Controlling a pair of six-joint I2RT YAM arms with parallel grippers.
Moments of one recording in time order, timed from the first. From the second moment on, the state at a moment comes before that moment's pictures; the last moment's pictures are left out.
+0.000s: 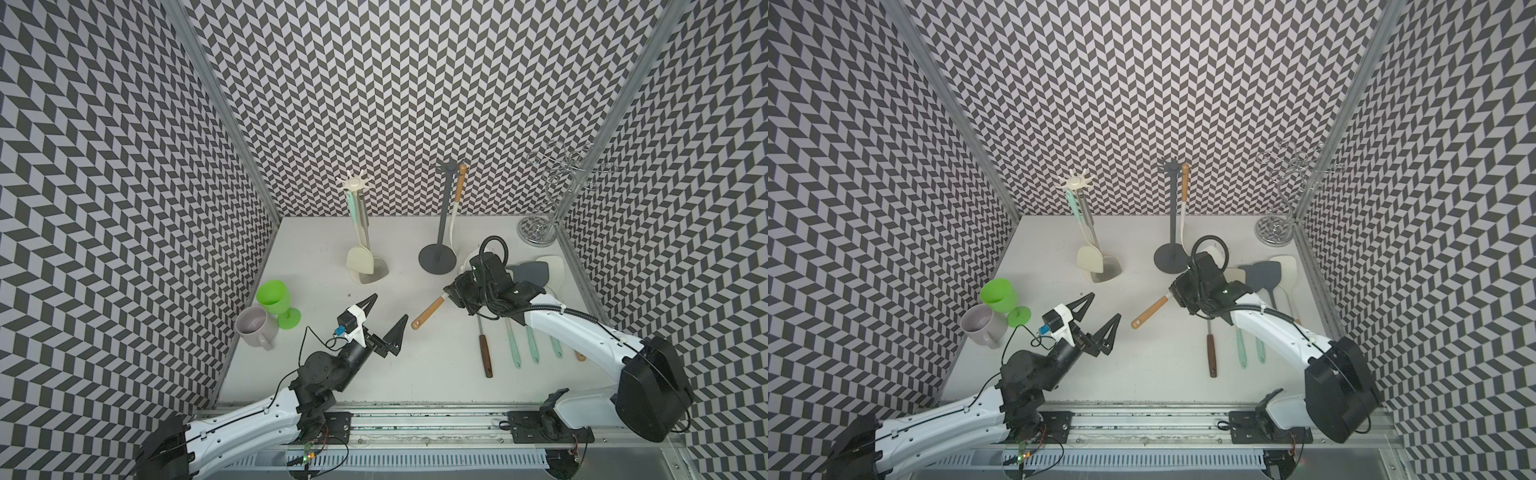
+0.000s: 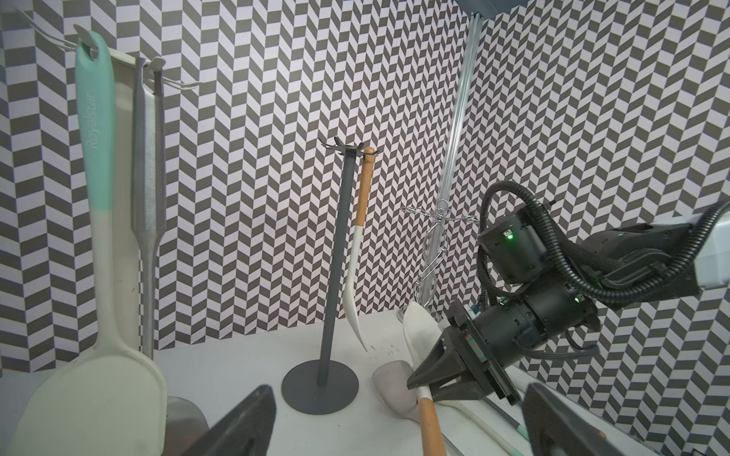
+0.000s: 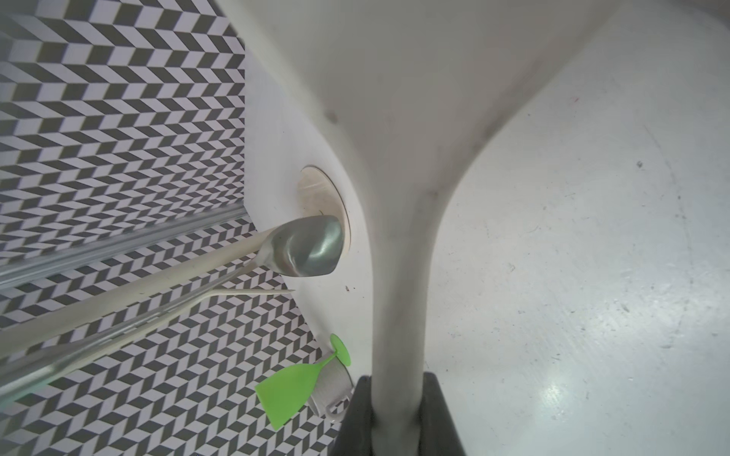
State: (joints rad) left arm -0.98 0.64 0.16 0.79 -0.30 -0.10; right arm 0.58 1.38 0.97 -0.38 -0.16 1.46
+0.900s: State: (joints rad) left arm -0.72 0.74 0.18 0.72 -0.09 -0.36; right arm 0.68 1.52 0.99 -0.55 0.01 0.75
